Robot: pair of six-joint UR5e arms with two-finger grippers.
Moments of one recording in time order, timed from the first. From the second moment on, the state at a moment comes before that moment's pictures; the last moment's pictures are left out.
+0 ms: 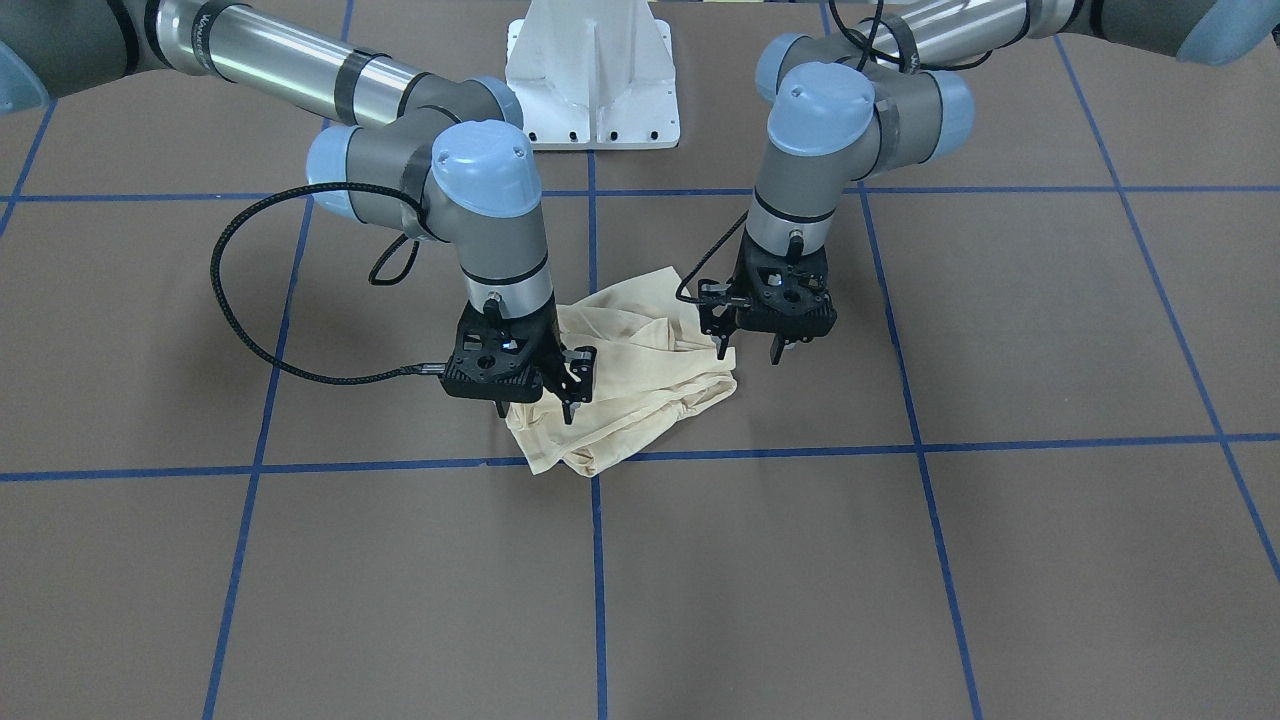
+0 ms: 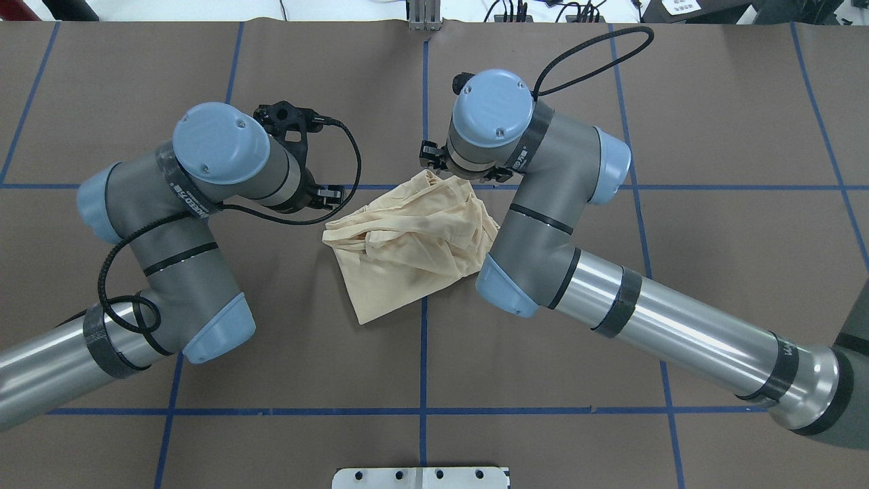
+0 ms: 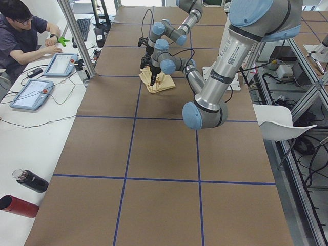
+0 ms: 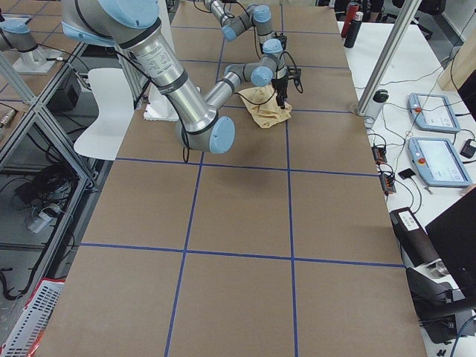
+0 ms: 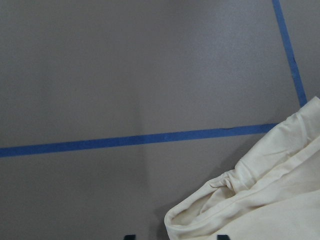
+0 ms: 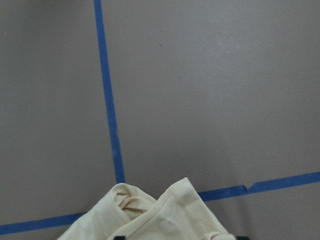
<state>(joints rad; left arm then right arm) -0.66 -2.13 -1.71 -1.74 -1.83 -0.99 0.63 -0.74 1.45 -1.43 1.78 1.34</state>
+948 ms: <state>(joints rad) -0.78 -2.07 -1.71 -1.74 -1.96 -0.69 0.39 -0.73 1.54 -1.67 1.65 1.47</state>
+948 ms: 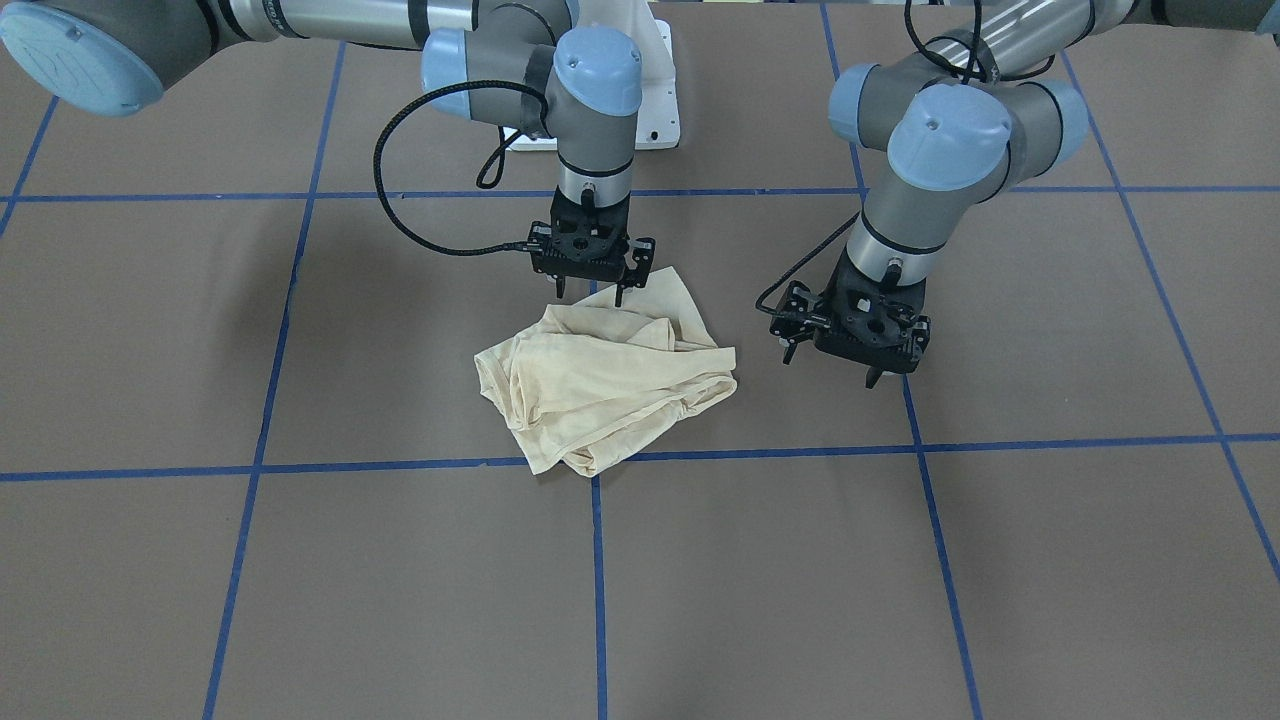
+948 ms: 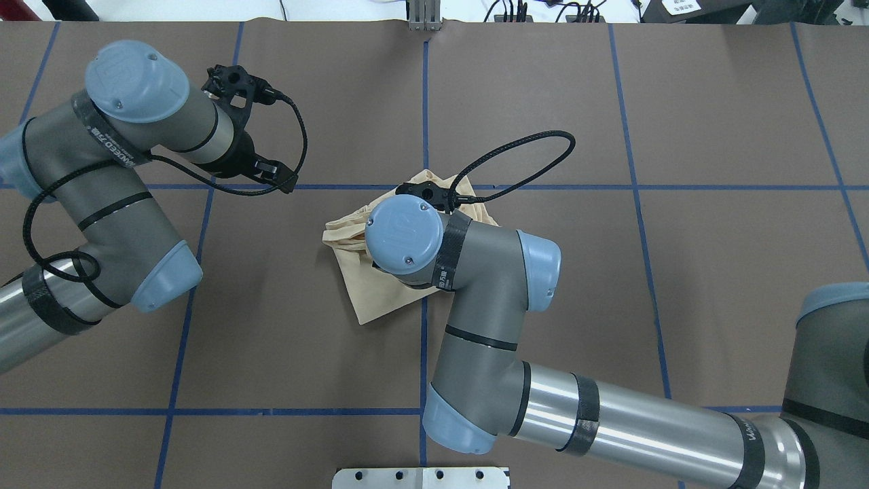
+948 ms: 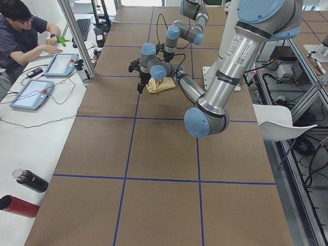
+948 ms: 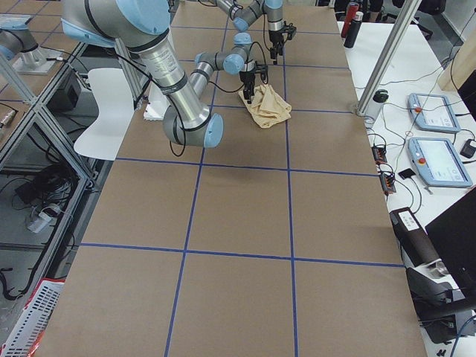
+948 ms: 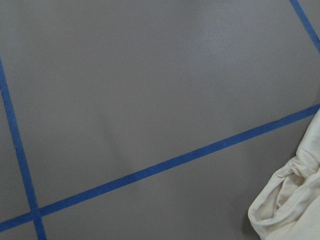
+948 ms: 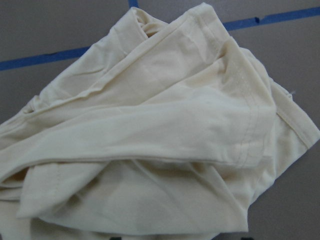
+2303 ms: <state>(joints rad) -0.78 -2.06 -1.75 -1.74 -1.98 -0.70 0.57 -0.62 1.23 -1.37 1.48 1.20</state>
